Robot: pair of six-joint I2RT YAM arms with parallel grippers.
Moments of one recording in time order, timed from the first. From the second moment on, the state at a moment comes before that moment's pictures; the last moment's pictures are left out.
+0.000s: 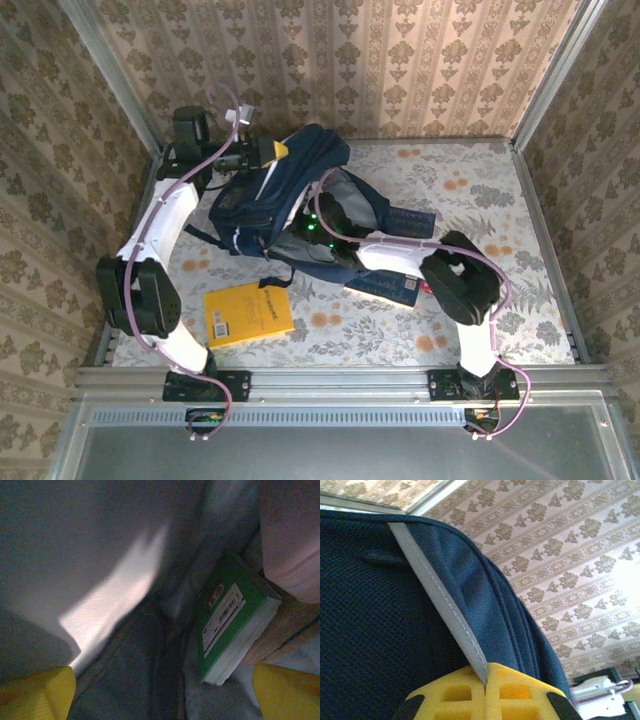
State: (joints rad) left arm -0.15 1.64 1.50 -0.21 1.22 -0.67; right arm 0.78 1.92 1.23 0.41 -0.11 0.98
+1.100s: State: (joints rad) left arm -0.26 1.73 1.32 -0.43 0.62 -0.52; right arm 0.10 1.07 0.69 -0.52 0.05 0.66
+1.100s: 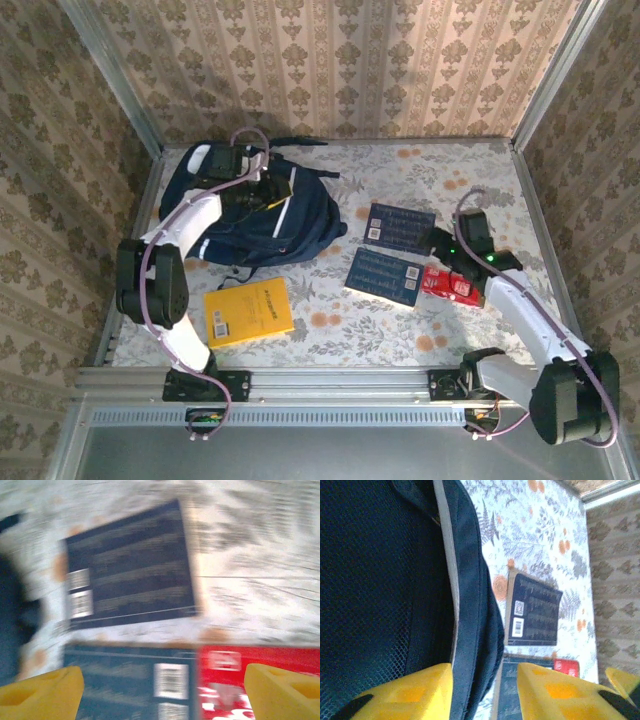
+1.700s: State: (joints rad) left arm -0.41 1.55 1.36 -0.57 0.31 -0.36; right arm -0.17 1.29 0.58 -0.40 -0.04 0.77
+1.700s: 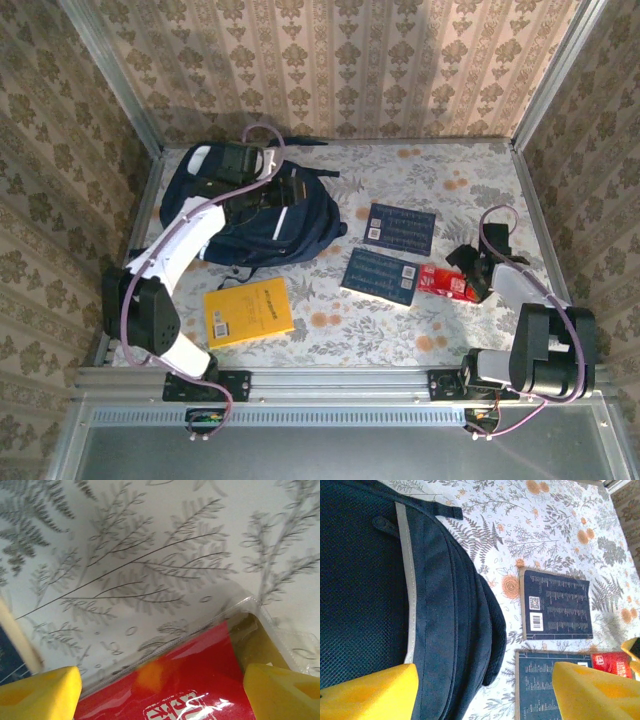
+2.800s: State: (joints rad) left arm -0.64 1.84 1.38 -0.50 0.64 -0.40; right arm 0.29 1.10 0.47 -0.57 -0.20 0.83
